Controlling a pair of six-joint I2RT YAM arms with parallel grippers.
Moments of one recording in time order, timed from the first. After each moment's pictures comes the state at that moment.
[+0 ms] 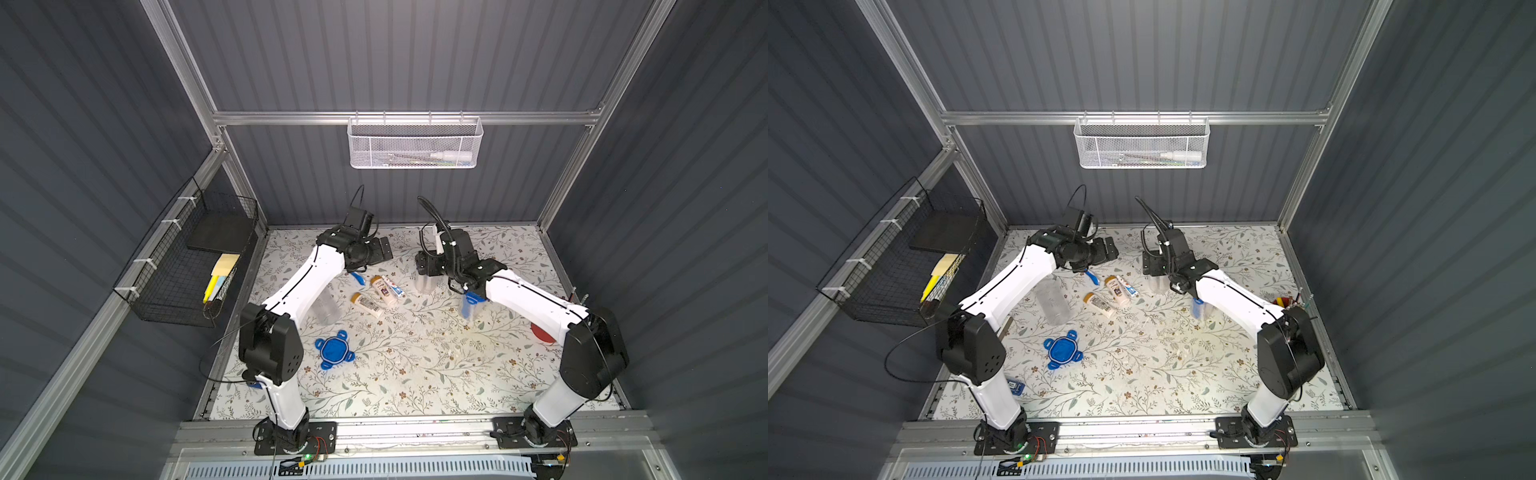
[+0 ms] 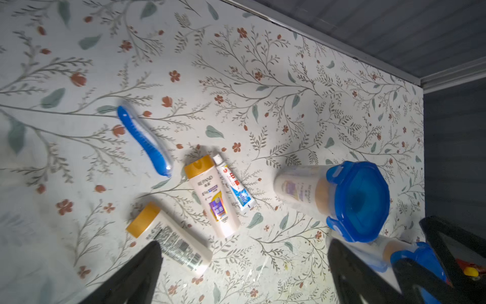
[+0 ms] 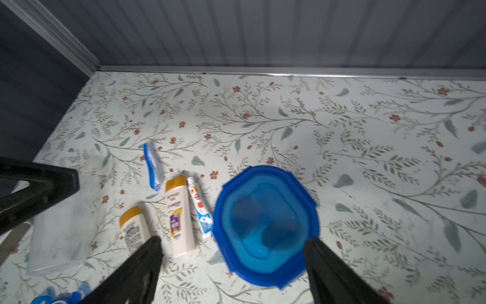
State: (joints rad) left arm -0.47 1.84 1.73 -0.80 0.09 -0.61; right arm 0.56 1.66 1.31 -0.29 0.11 0.33
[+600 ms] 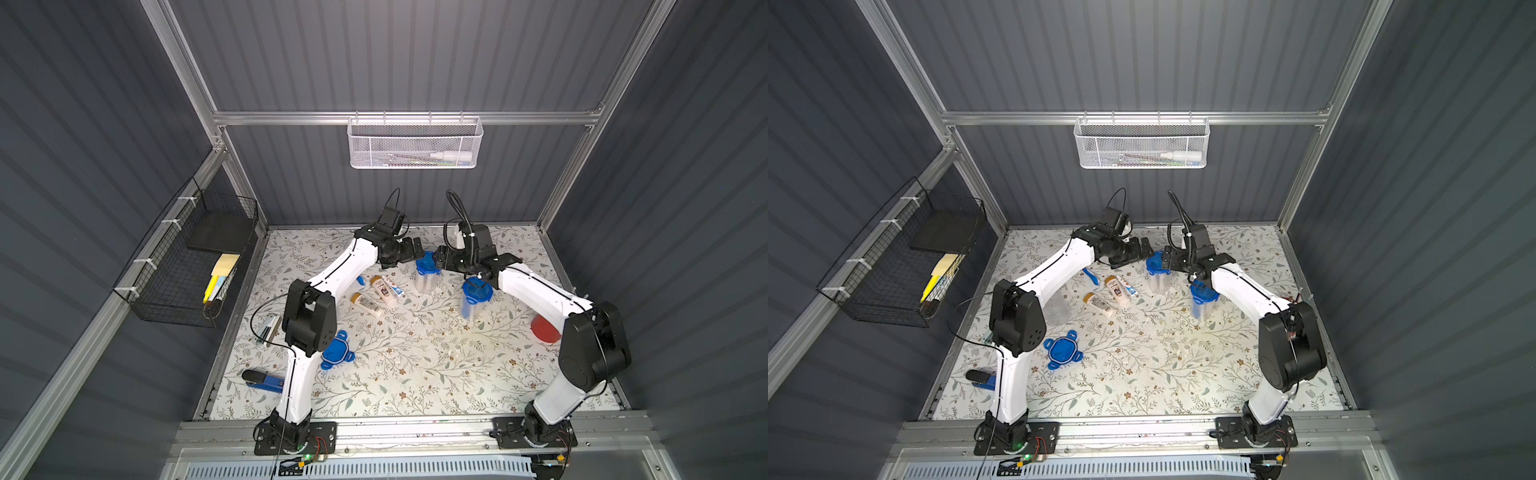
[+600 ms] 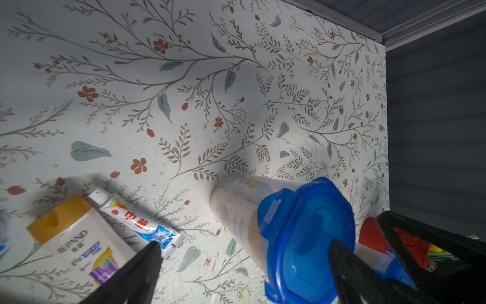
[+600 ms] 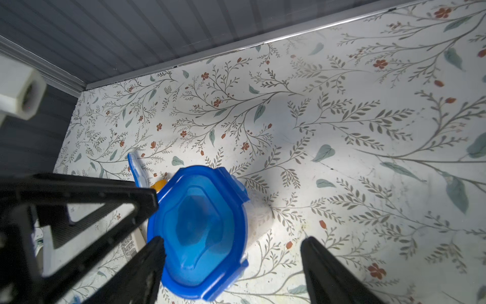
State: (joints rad) left arm -0.57 2.16 2.00 -0.75 0.24 -0.62; right arm 0.39 1.71 1.32 -0.32 -0.10 0.47
